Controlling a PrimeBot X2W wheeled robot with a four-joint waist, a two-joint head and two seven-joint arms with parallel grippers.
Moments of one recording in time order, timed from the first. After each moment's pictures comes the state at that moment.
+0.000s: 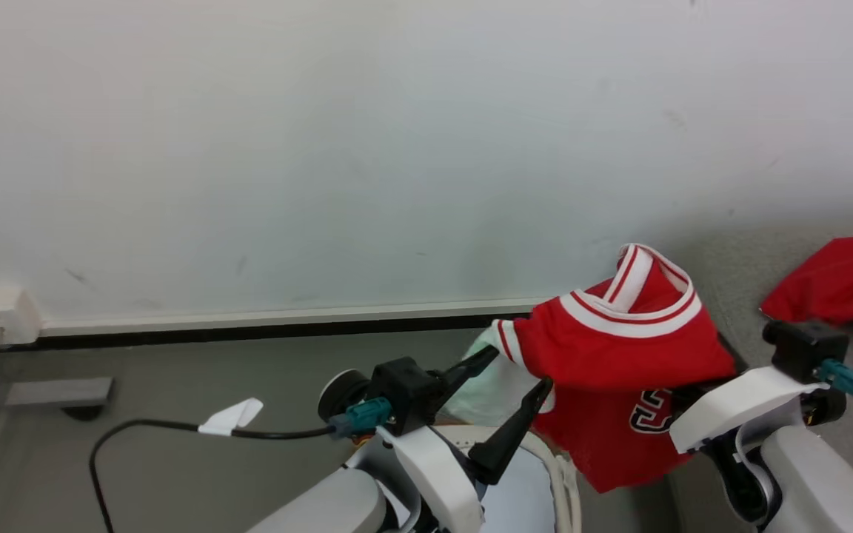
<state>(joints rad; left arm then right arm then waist) -0.59 0.23 -0.96 0.25 -0.64 0.02 -0.18 -0.53 -0.20 0.50 0.61 0.74 0.13 -0.26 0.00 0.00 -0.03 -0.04</state>
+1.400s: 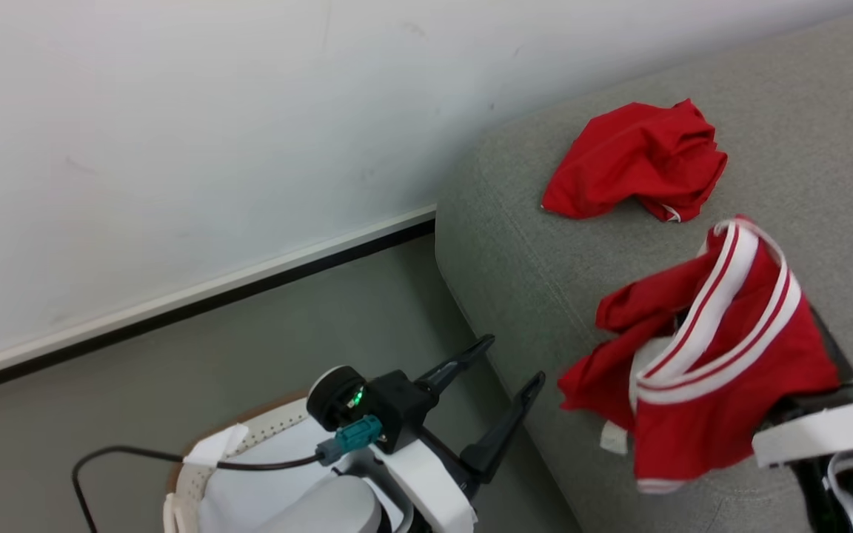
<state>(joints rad) -0.56 0.24 -0.95 0.24 -0.55 0.04 -0.26 -0.25 -0.22 0.13 0.15 0.51 0.13 -0.17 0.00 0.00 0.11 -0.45</state>
